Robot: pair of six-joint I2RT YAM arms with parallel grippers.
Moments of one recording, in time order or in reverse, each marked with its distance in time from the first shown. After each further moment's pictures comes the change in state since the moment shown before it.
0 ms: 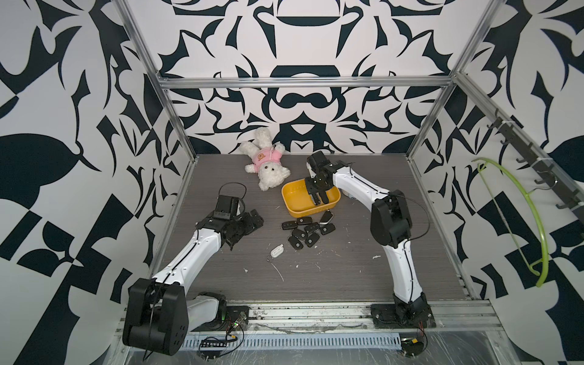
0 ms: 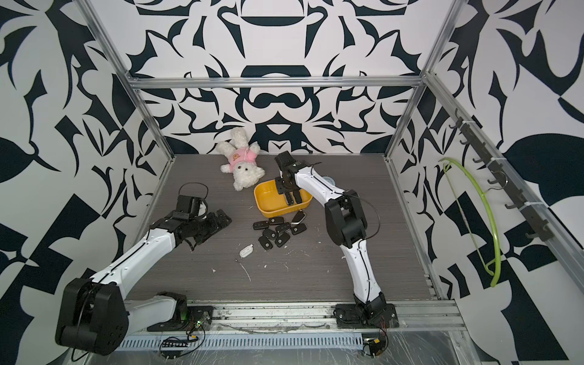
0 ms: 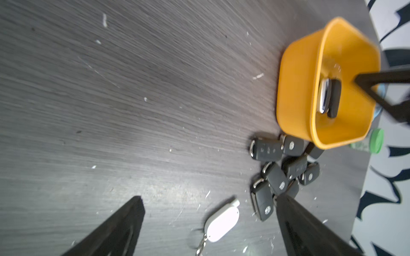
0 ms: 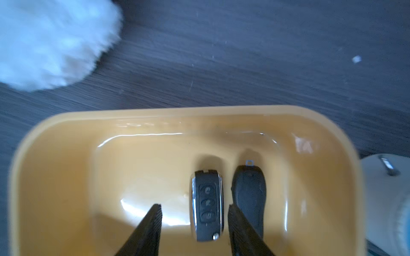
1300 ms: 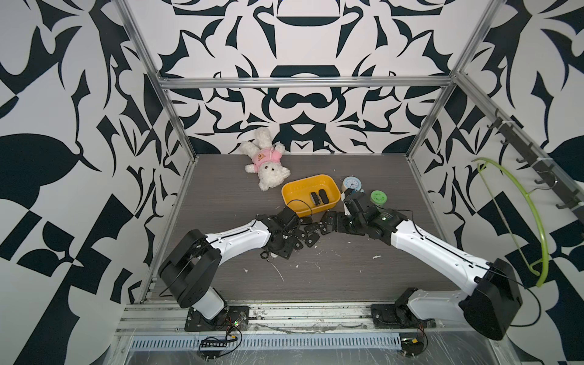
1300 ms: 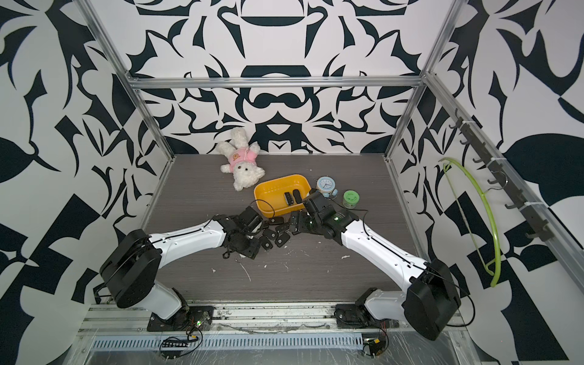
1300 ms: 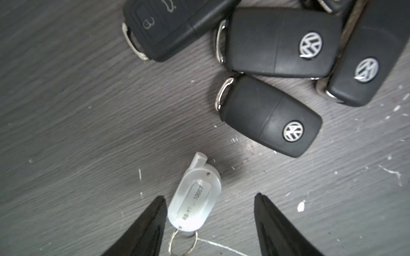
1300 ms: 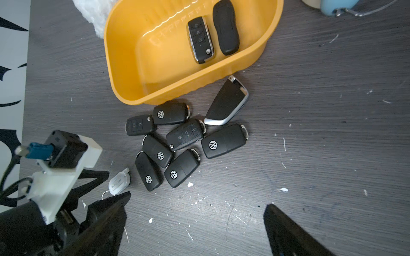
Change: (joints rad) left arm -0.554 0.381 0.196 -0.163 -0.285 0.354; right arm 0.107 -0.920 -0.978 0.182 -0.054 0.445
